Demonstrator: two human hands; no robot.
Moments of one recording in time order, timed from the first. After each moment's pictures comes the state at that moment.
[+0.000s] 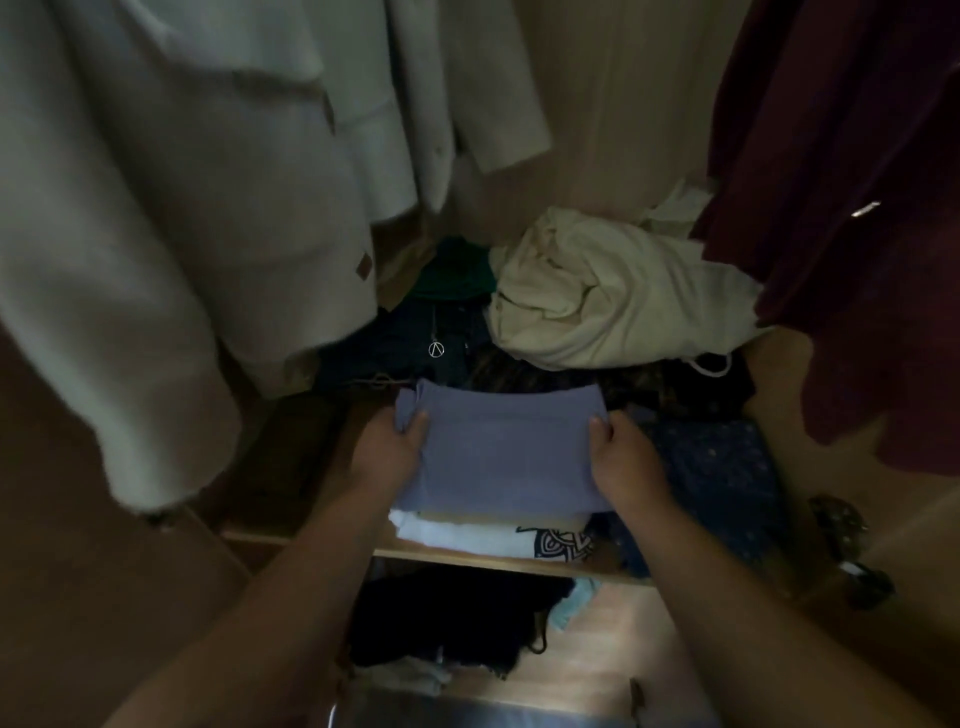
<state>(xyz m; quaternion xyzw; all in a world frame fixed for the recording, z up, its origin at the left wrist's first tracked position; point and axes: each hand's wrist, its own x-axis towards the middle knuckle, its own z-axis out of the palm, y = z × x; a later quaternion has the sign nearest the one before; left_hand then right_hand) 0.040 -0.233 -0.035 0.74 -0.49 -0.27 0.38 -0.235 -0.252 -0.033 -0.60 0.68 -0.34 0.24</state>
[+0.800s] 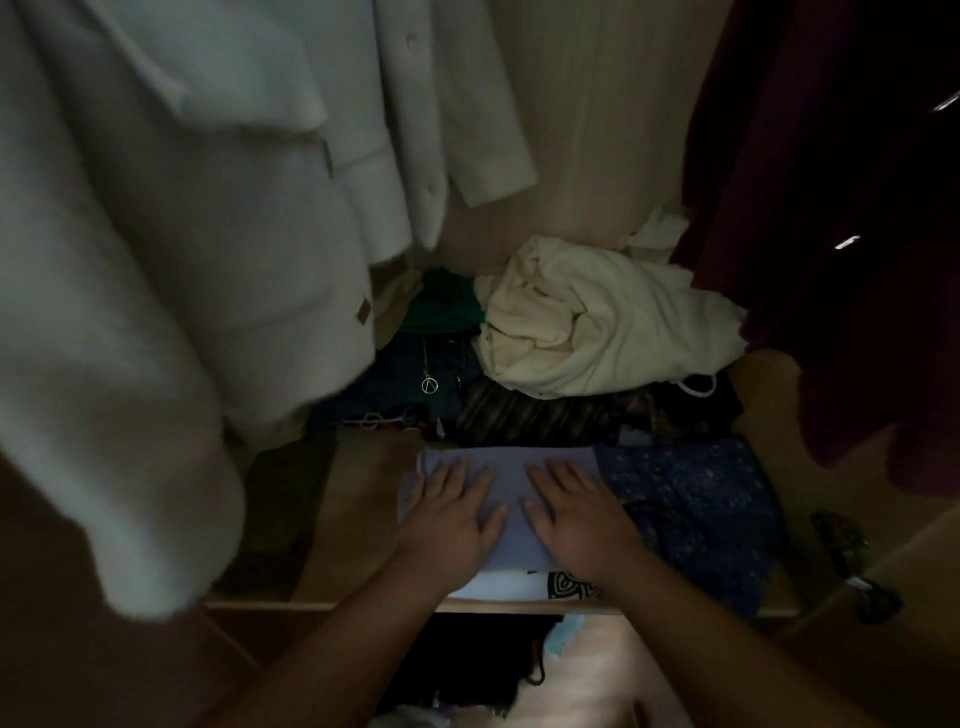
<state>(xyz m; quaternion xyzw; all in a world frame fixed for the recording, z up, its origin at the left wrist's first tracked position) 0.004 -0.230 -0.069 0.65 -0.76 -0.05 0.05 -0.199 -0.251 -0.075 -0.81 0.59 -0.05 0.04</state>
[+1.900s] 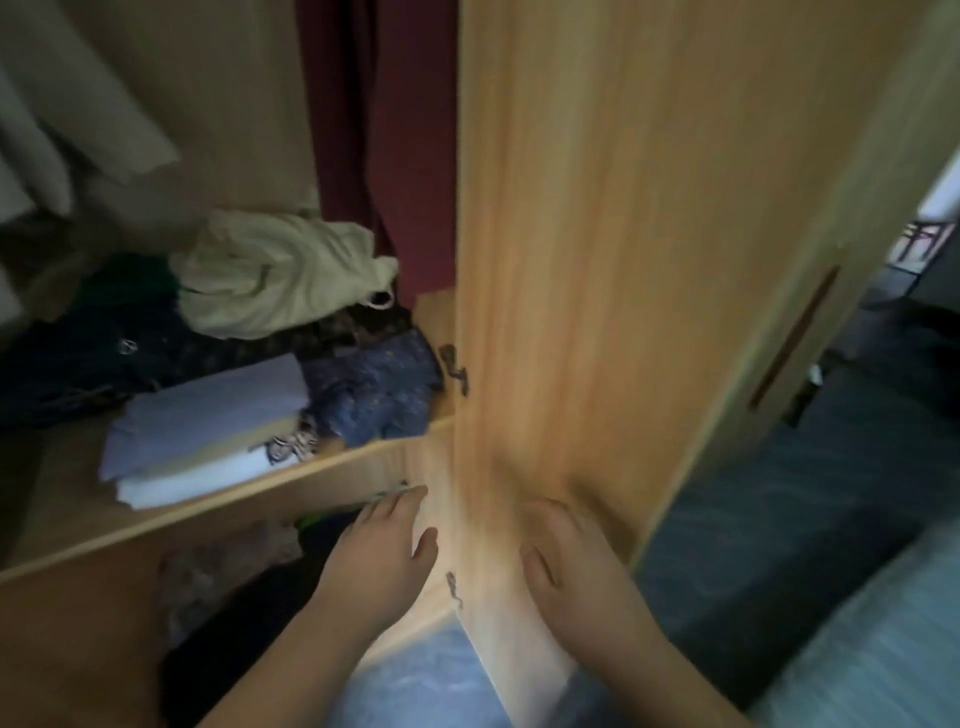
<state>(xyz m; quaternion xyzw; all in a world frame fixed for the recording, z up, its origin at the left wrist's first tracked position) -0.213 0.080 -0.032 0.48 -0.85 -0.16 0.13 -0.405 0.209 -0.025 -0.59 0.75 -0.29 0.09</state>
